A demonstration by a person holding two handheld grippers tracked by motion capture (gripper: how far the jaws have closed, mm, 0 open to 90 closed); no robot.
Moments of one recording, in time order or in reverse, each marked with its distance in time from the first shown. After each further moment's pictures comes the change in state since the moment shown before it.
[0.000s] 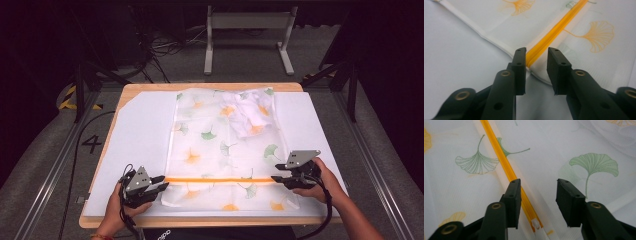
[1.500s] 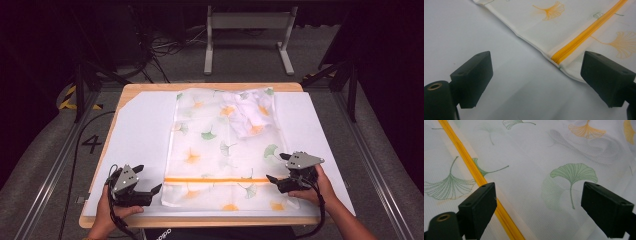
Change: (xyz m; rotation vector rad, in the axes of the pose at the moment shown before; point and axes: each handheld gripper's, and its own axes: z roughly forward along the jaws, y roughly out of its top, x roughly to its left) left arm 0.009 -0.011 -0.018 -0.064 0.135 -0.075; right arm 0.005 -0.013 0.015 -0.176 -0.161 0.083
